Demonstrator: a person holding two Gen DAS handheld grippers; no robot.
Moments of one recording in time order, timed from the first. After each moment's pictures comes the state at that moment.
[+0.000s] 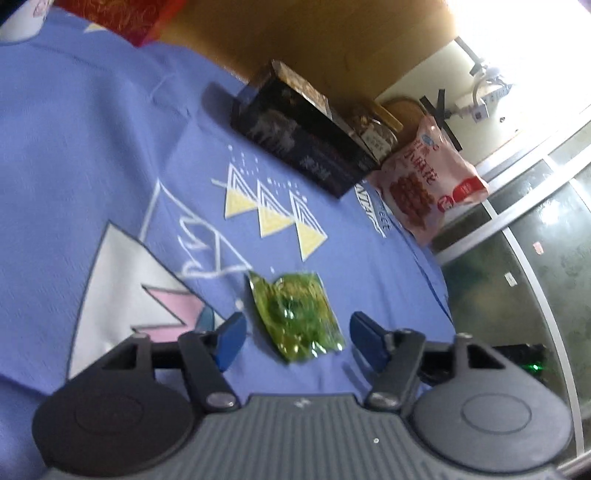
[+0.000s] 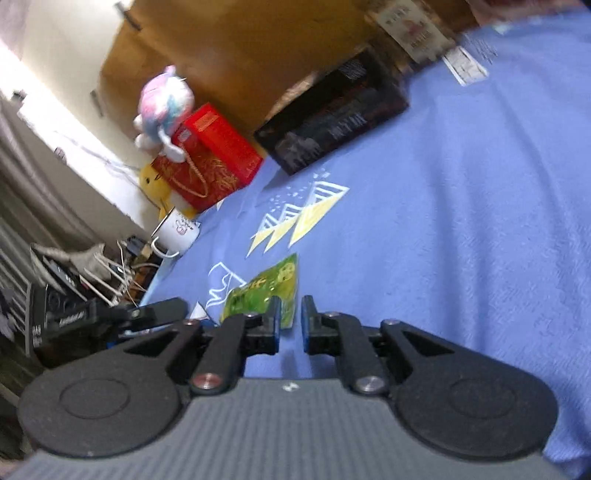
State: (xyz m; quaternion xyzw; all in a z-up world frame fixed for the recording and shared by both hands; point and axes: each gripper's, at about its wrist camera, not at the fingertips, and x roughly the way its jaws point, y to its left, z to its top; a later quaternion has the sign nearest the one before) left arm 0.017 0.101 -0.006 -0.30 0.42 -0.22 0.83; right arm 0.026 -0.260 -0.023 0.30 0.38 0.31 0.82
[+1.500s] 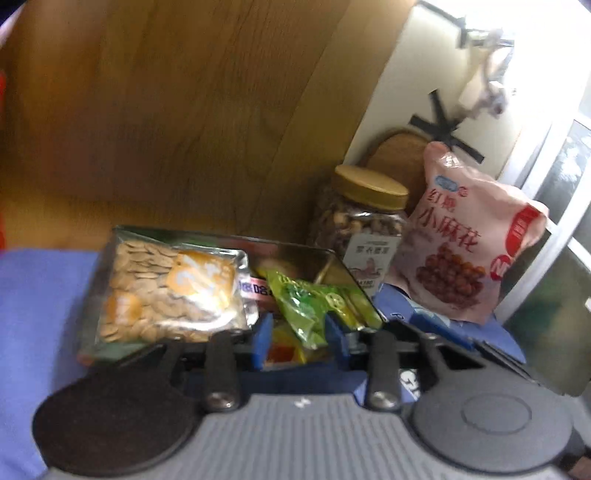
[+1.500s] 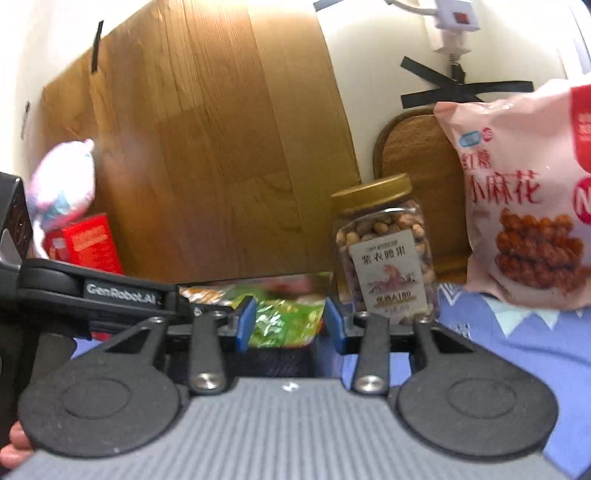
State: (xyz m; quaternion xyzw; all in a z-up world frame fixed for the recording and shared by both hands) left arm 0.236 -0.024 0.057 -0.11 0.32 -0.21 0.92; right arm 0.170 -0.265 0.033 0.12 0.16 0.17 0.97
